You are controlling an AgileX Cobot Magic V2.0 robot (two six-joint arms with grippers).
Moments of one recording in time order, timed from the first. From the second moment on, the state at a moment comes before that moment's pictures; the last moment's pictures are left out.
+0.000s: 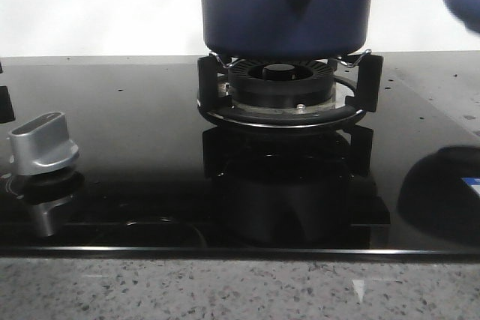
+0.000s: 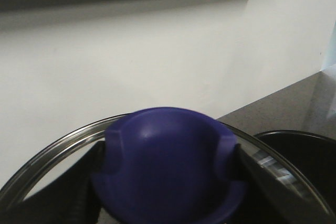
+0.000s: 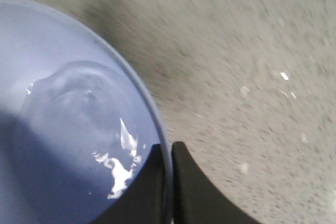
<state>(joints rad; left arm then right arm) -0.16 1.39 -1.24 -1.49 0.51 1.54 -0.27 1.37 -1.34 0.16 1.05 0.21</state>
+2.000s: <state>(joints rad) -0.16 1.39 -1.24 -1.49 0.51 1.54 0.30 1.78 -1.95 -0.24 0.85 0.09</state>
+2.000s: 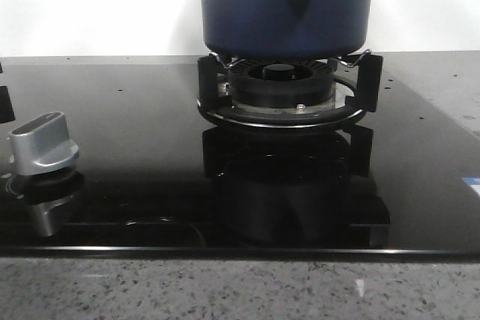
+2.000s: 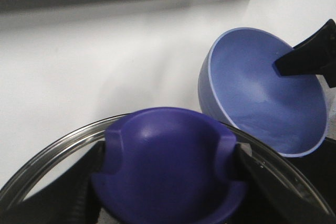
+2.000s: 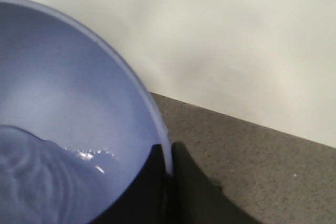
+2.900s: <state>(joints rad) -0.16 1.39 -1.24 -1.49 0.51 1.54 0.39 1.71 -1.95 -0.53 0.81 0.10</state>
